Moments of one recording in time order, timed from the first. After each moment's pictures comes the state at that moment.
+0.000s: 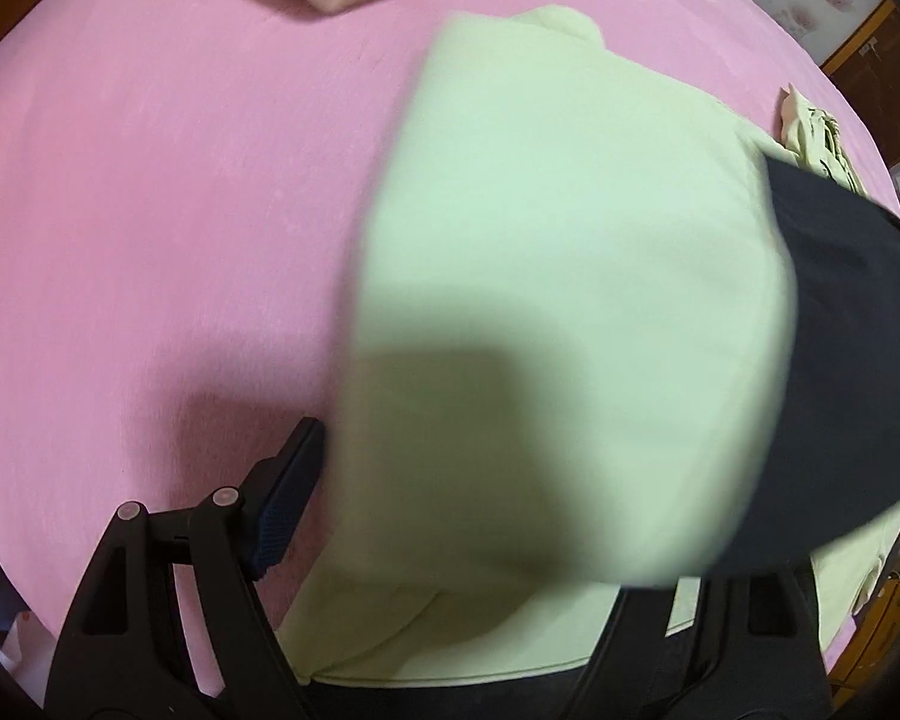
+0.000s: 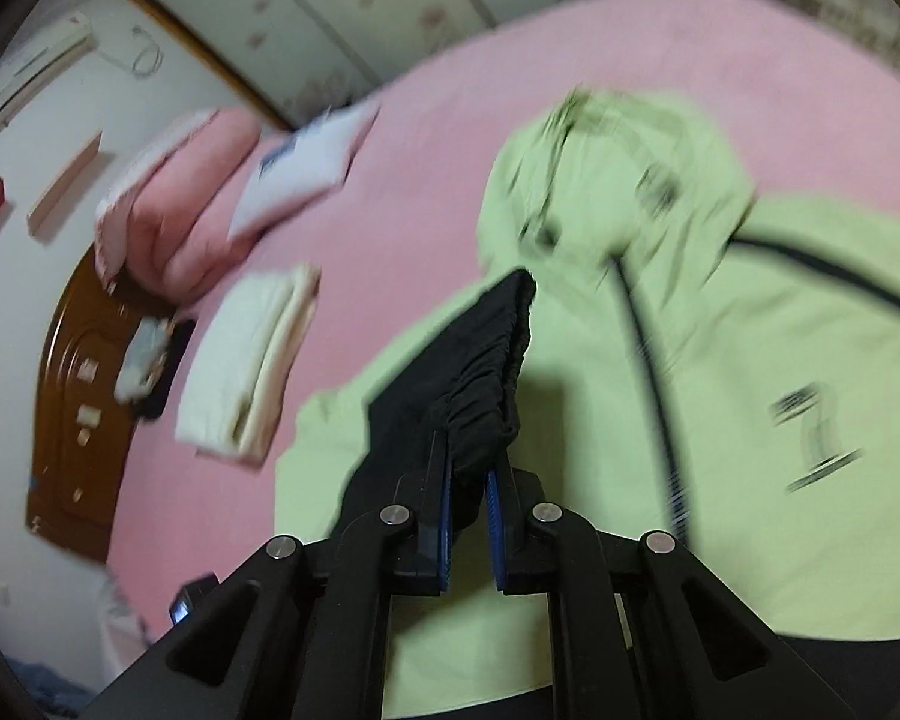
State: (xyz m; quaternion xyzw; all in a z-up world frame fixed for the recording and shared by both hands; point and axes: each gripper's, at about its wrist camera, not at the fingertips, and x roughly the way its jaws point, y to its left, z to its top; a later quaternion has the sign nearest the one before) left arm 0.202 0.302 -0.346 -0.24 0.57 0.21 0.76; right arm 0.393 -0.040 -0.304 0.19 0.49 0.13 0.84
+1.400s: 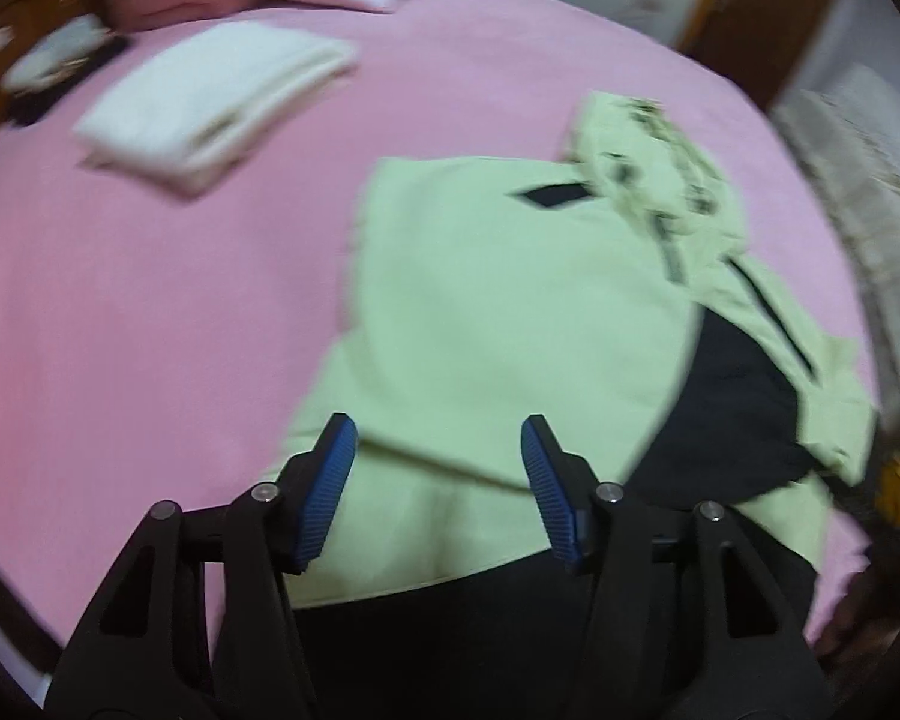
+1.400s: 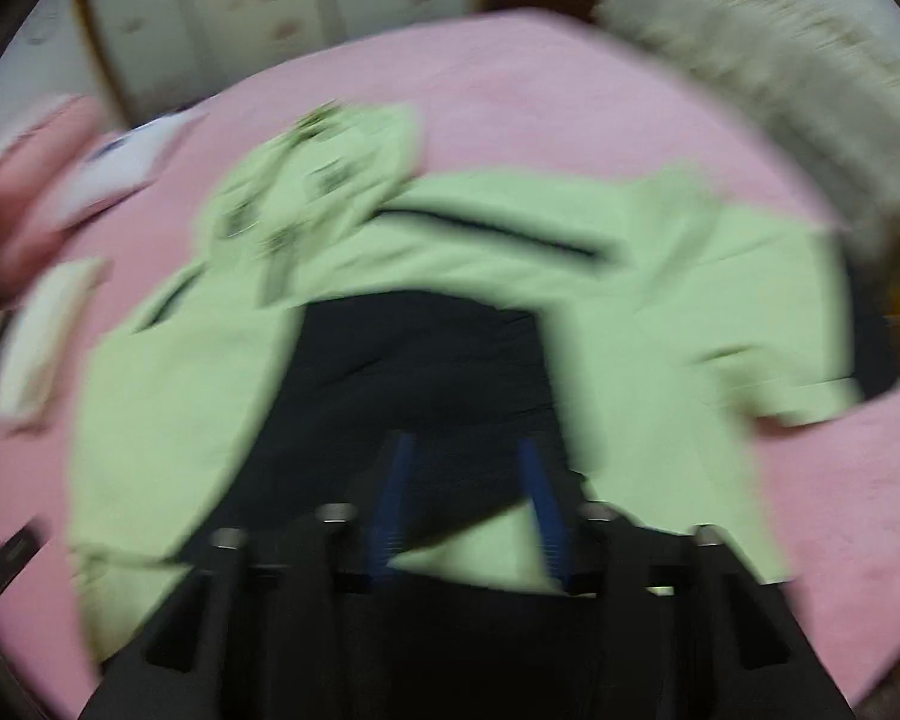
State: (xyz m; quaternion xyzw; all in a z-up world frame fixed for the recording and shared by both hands) left arm 0.190 0.199 -0.234 -0.15 0.51 0.07 0.84; right arm 0.304 -0.176 -0.342 0.08 0.52 -0.03 0.85
